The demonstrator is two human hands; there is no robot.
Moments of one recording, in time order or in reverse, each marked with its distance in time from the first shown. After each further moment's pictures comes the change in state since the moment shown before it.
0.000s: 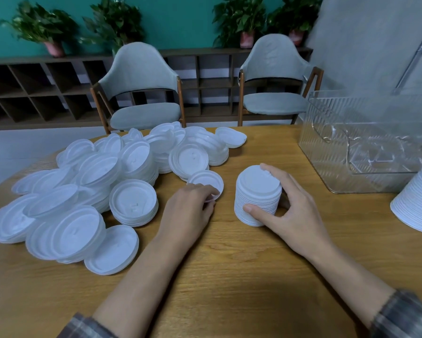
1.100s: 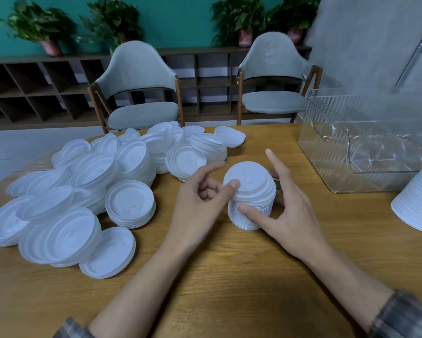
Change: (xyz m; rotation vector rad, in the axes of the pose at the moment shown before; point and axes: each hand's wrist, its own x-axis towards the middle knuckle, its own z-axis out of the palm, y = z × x) left_hand 0.002 0.043 -0.008 -0.955 0.047 -0.286; right_hand 0.000 -0.006 0.005 0.023 -0.014 -0.048
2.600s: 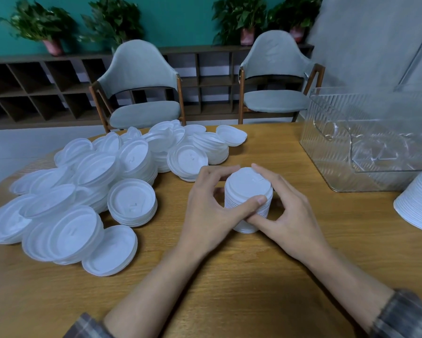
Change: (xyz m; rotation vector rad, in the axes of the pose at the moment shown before) left_hand -0.007 -0.005 0.012 0.278 0.028 0.227; right_hand -0.002 -0.001 0.002 -0.051 -0.021 -0.063
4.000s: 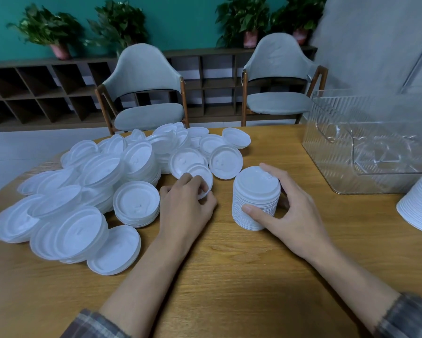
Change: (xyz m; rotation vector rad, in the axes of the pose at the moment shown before) left_hand 0.015 -0.038 -0.028 0.723 0.106 -0.024; right_hand 0.003 0.001 -0.004 0.063 0.006 0.119
